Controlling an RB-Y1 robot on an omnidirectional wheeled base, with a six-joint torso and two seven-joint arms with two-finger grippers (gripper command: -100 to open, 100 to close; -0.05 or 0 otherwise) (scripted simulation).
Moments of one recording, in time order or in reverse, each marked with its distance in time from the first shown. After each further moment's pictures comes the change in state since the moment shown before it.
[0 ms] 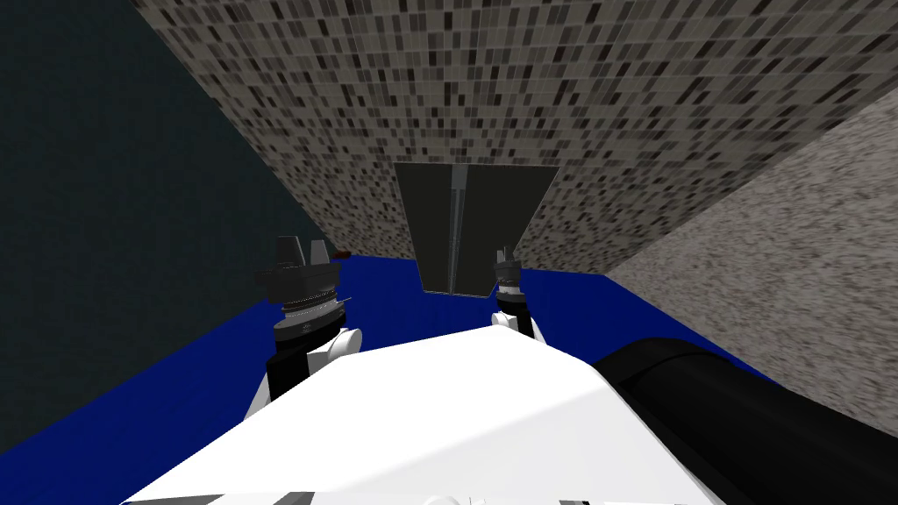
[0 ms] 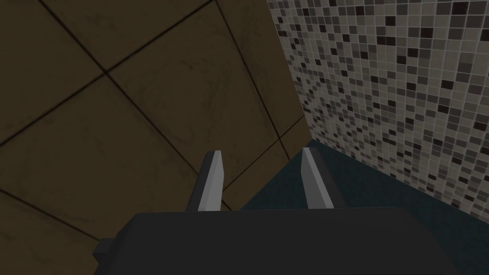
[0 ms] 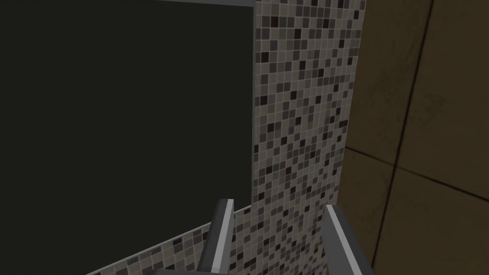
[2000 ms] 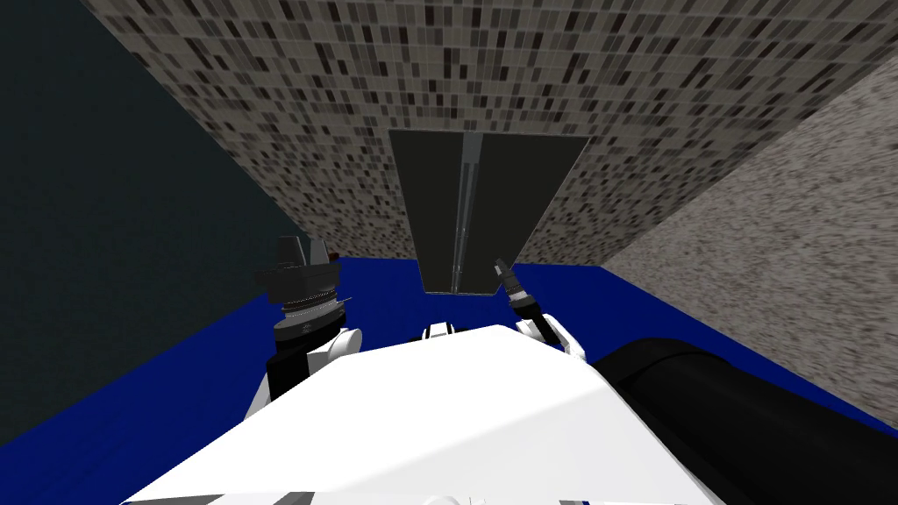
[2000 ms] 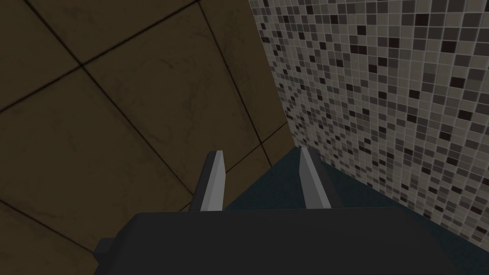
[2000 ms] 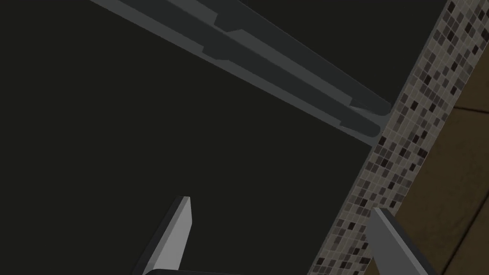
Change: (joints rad) left arm 0.000 0.000 0.000 0.000 0.000 0.000 0.000; right arm 0.031 -0.457 -0.056 0.213 -0.013 0.014 0.067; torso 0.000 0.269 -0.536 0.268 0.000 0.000
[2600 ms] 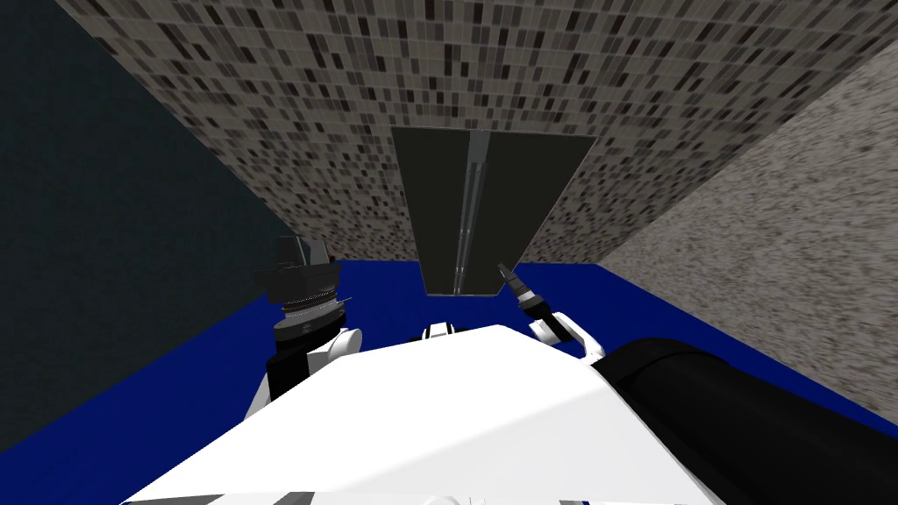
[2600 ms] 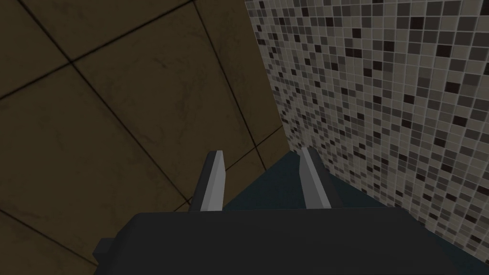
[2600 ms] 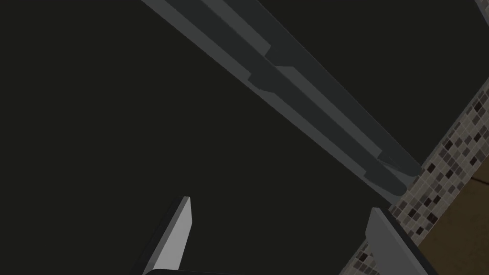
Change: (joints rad) left arm 0.000 0.000 0.000 0.000 0.000 0.000 0.000; right arm 0.022 -0.177 -0.029 0.091 -0.007 0.009 0.033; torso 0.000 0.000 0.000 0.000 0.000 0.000
